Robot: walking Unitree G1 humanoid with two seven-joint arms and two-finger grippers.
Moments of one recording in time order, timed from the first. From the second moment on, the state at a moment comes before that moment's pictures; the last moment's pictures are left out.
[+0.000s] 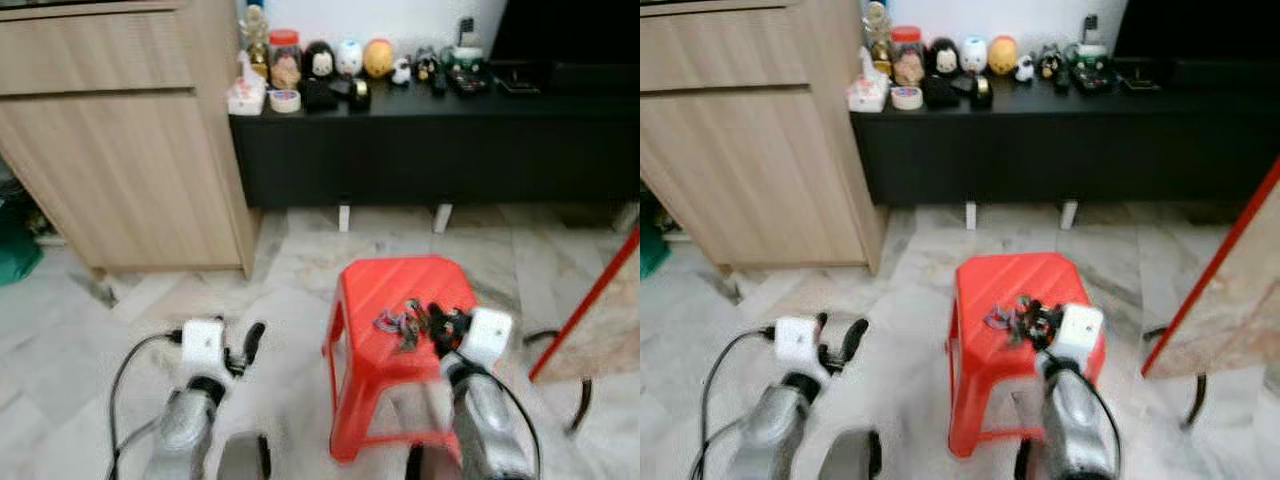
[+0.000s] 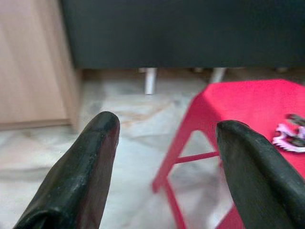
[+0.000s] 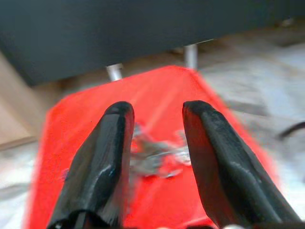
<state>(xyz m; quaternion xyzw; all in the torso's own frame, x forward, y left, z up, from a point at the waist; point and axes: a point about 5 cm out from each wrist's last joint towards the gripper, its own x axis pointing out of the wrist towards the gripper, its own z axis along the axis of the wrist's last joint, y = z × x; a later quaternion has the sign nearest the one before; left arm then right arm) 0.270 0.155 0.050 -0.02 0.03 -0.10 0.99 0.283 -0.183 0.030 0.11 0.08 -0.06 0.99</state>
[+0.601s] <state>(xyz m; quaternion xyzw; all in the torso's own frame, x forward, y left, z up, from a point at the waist) 0.268 0.160 0.049 -0.02 0.03 -0.09 1.00 0.282 -0.175 0.027 0.11 0.09 -0.05 0.99</state>
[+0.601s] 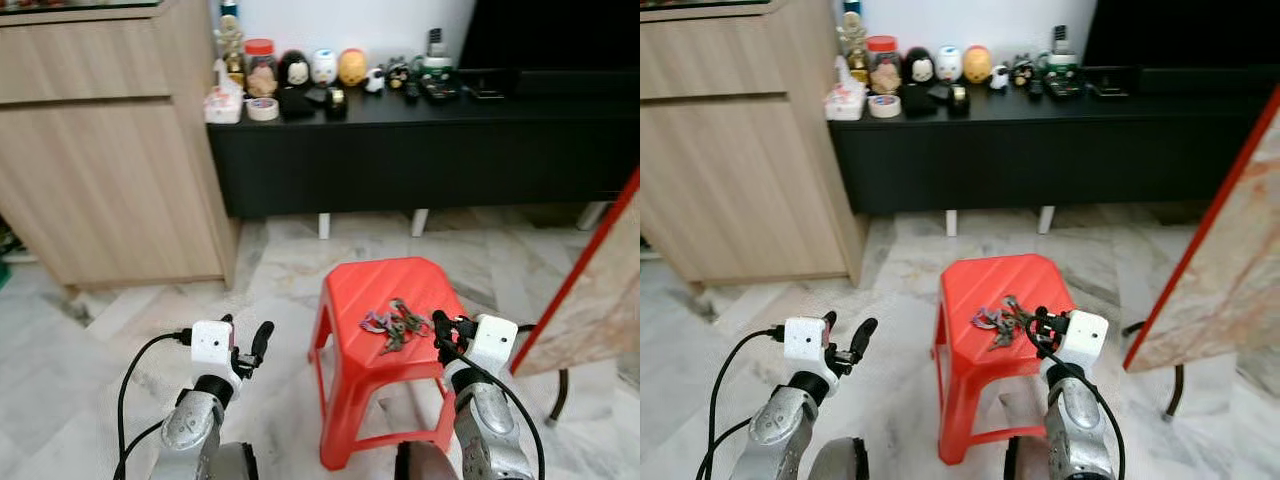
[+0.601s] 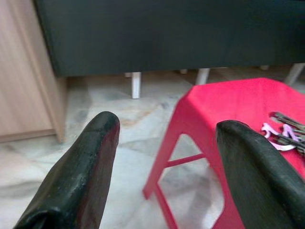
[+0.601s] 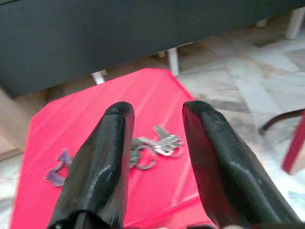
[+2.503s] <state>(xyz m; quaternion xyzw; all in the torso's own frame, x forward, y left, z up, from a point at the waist) 0.265 0.161 0.045 -0.01 0.03 -0.10 0.99 0.286 -0.166 0.008 0.16 0.17 0.01 0.97</state>
